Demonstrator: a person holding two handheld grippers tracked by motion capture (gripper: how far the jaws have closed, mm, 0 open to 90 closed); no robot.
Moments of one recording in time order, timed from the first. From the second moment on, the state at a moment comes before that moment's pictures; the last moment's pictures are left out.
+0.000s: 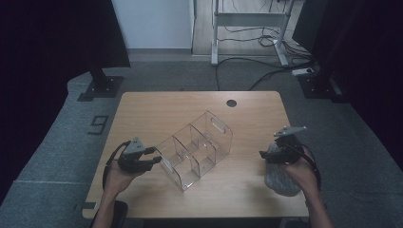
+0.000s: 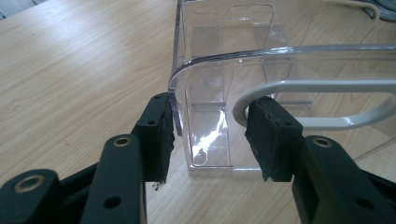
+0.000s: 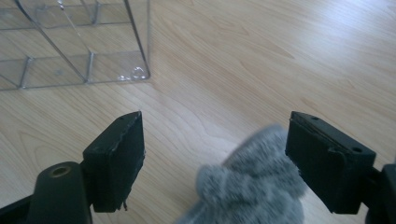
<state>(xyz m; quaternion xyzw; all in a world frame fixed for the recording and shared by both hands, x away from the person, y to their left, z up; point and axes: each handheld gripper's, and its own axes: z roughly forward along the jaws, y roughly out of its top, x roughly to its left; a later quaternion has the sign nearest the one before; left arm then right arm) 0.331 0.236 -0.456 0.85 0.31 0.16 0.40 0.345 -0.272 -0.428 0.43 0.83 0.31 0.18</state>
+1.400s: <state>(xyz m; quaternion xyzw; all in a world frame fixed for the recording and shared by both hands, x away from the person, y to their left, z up) 0.342 0.220 -0.471 0.82 0.32 0.16 0.44 0.338 -0.312 -0.504 0.49 0.82 0.26 0.13</state>
